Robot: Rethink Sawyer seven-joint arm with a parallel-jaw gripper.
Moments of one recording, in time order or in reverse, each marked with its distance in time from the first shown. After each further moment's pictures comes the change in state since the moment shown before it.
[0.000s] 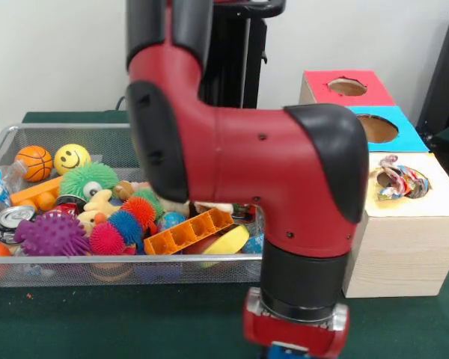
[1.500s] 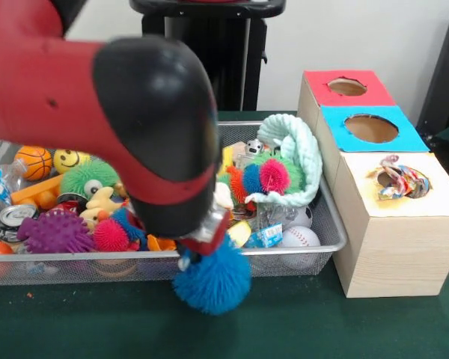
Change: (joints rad) arm -0.149 -0.040 -0.063 -0.075 0.225 0.753 -0.098
